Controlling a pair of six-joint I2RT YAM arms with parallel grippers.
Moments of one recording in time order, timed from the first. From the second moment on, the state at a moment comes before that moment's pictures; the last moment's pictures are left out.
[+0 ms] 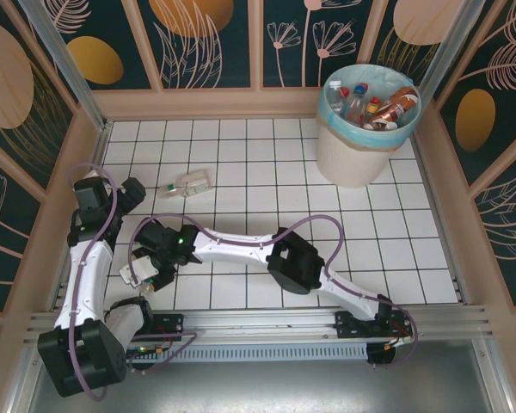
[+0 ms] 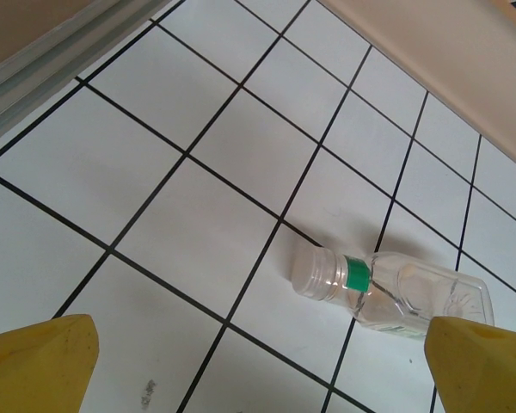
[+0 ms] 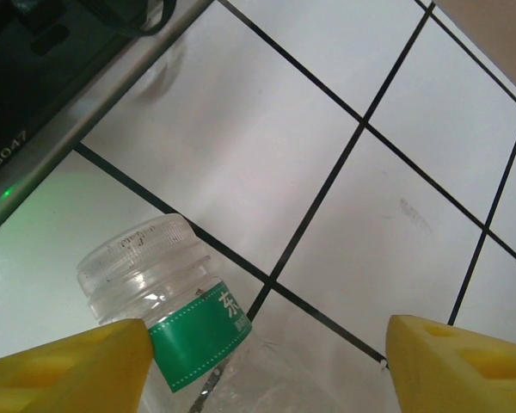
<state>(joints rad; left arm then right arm) 0.23 0.97 0.71 -0.37 0.07 -0.49 1.32 2.47 2.16 -0.57 -0.26 -0.92</state>
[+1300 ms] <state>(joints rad) 0.23 0.85 0.70 -0.37 -0.06 -0.47 1.33 2.59 2.33 -0.81 0.05 -0.77</state>
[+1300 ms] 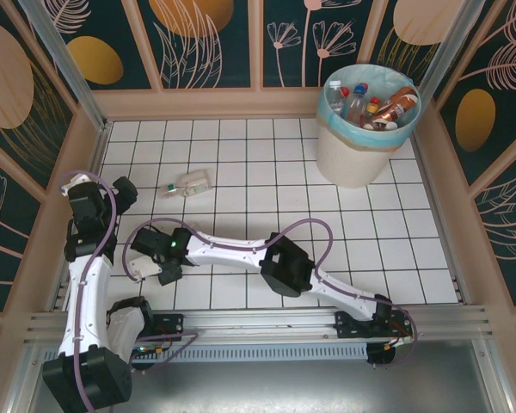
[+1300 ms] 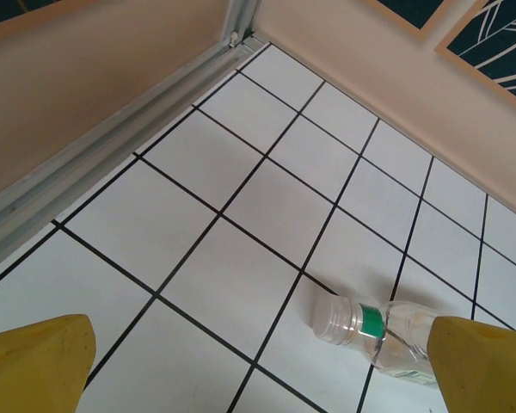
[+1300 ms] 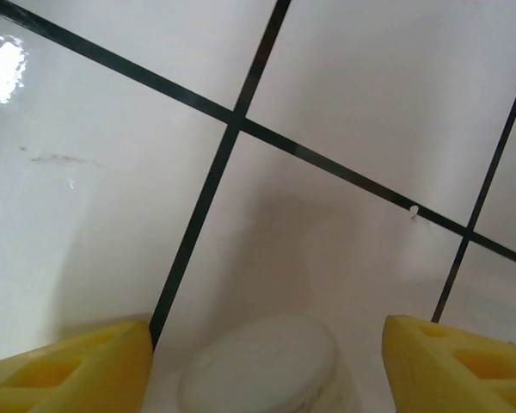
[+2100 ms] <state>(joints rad) 0.23 0.85 0.69 -0.37 -0.07 -0.46 1.28 2.59 2.34 -0.85 0.05 -0.76</state>
